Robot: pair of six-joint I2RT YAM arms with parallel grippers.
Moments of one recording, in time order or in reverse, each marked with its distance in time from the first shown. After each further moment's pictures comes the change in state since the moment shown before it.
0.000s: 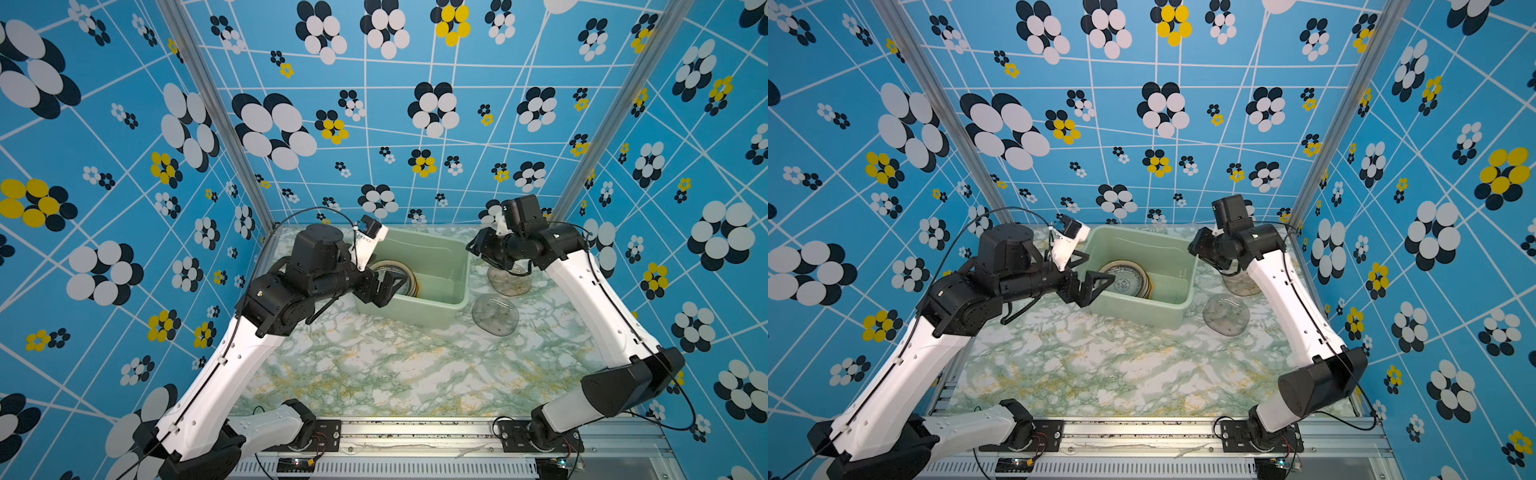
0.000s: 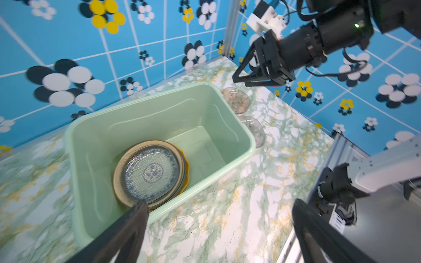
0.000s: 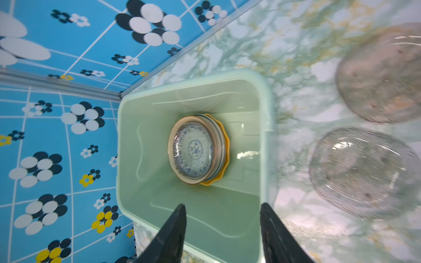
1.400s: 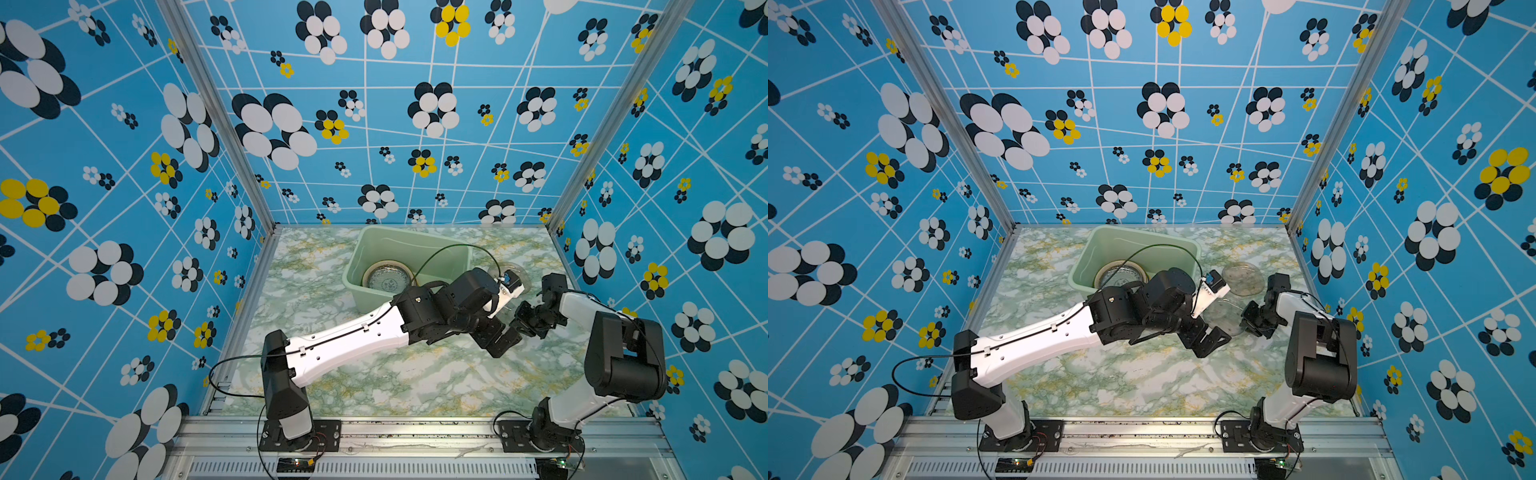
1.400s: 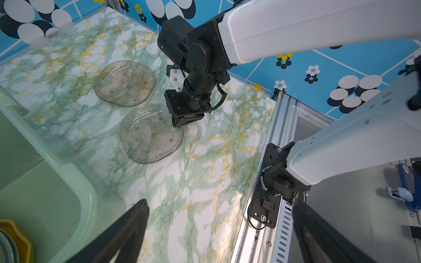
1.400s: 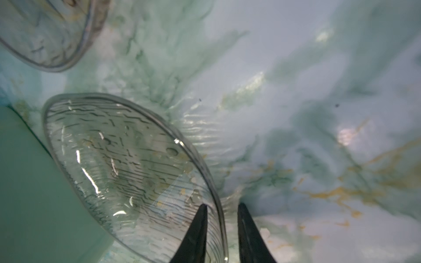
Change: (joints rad) left arm -0.507 0.520 0.151 0.265 -0.121 -0.195; right arm -0.501 0.126 -0.800 0.408 -0.169 -0.275
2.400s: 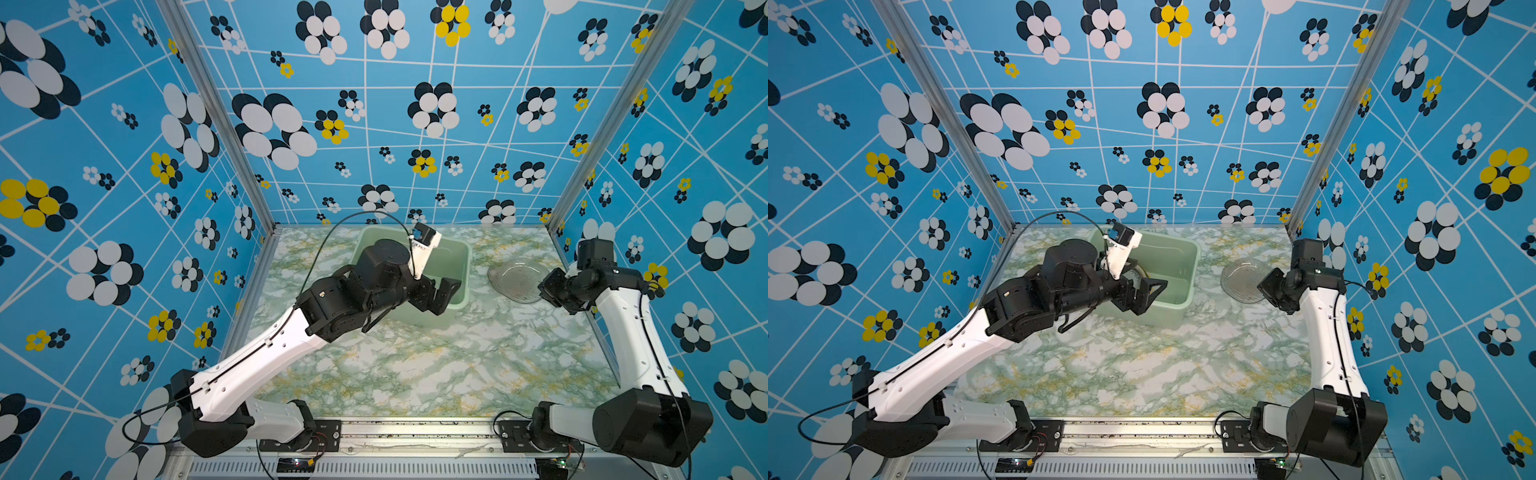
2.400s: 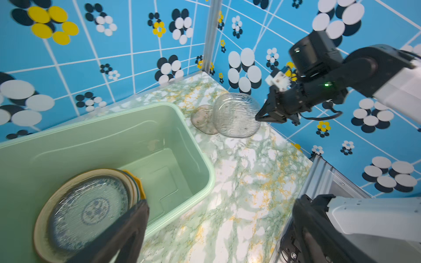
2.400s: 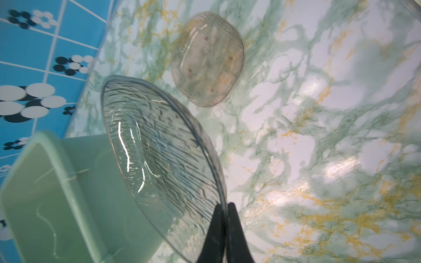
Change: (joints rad) left arm 0.247 -0.420 -0.187 -0.008 -0.154 -0.063; right arm 0.014 -0.342 0.449 -0.461 0.121 0.173
